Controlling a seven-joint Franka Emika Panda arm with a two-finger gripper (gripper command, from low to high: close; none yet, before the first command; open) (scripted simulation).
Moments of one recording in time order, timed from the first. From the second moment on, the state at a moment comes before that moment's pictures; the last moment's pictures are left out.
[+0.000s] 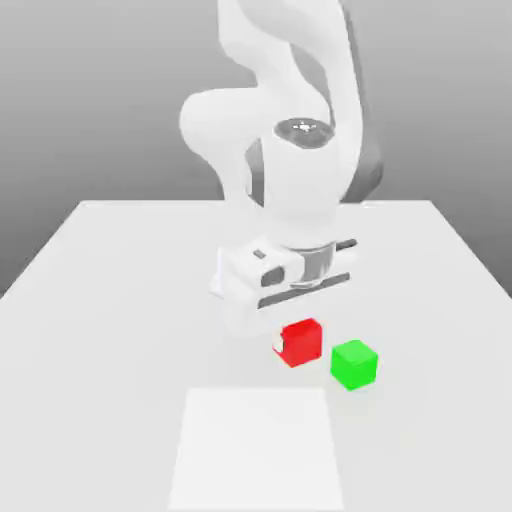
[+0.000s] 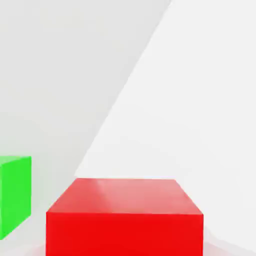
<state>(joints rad) 0.22 -0.20 0.00 -2.99 0.04 2.80 0.49</state>
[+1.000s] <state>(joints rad) 0.32 -0.31 0.26 -3.03 0.17 2.72 1.05</state>
